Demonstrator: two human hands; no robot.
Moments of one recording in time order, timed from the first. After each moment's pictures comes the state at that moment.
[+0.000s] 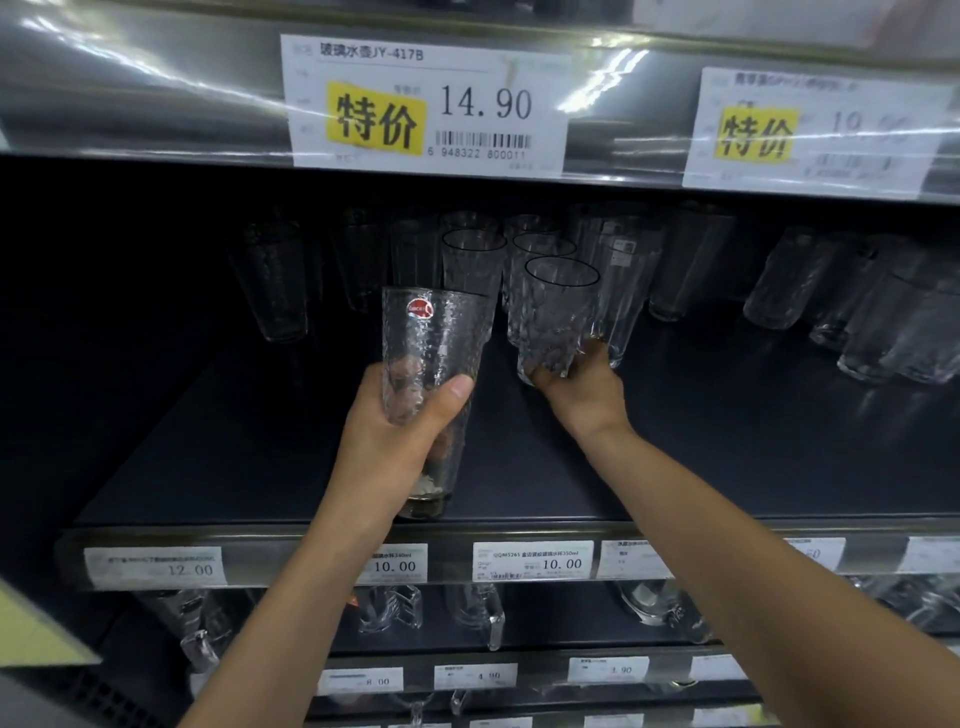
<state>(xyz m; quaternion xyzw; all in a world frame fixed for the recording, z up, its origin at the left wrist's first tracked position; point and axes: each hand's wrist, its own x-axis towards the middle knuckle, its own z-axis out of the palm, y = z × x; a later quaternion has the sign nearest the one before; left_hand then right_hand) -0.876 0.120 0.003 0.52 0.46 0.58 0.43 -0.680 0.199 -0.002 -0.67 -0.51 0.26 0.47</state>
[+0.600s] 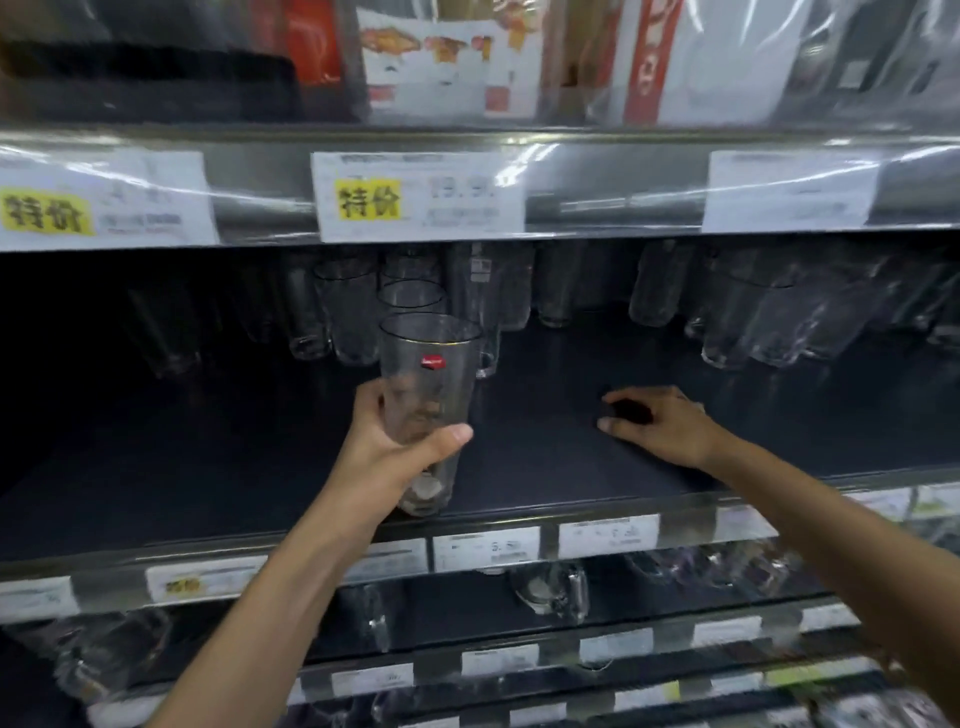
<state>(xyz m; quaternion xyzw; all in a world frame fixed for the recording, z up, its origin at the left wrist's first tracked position) -0.755 0.099 0.015 0.57 0.42 0.52 0.48 -0.437 0.135 0.013 -0.71 -0.67 0.16 0.14</state>
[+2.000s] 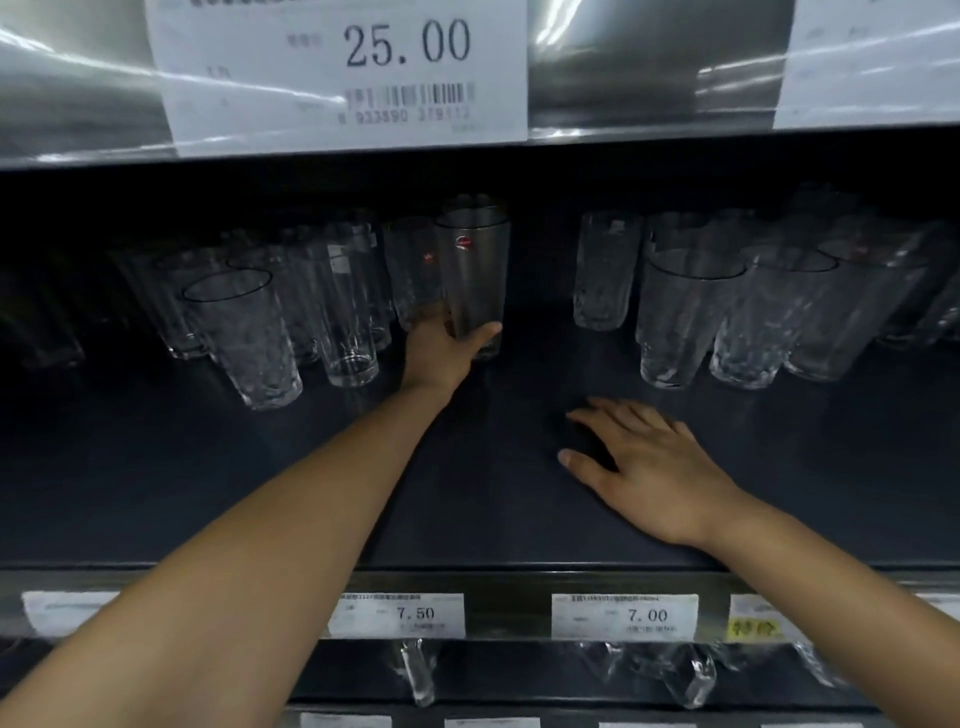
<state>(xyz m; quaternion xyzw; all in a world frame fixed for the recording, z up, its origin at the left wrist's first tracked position) -0.528 0.314 -0.024 0.61 0.55 0.53 0.24 -0.313 0.153 -0.014 -0.61 -0.78 0.08 0.09</state>
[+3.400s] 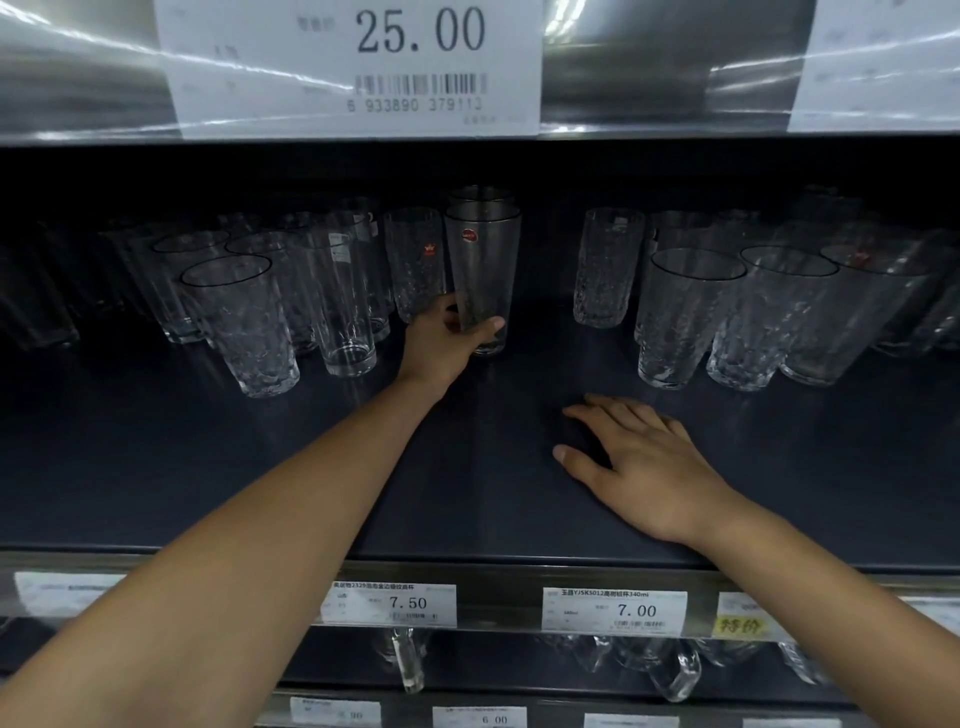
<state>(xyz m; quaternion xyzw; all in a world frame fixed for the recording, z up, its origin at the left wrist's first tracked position) -0.528 0.312 -0.025 0.59 0.53 0.53 0.29 -0.315 0.151 -0.013 -0.62 -0.78 0.07 0.10</state>
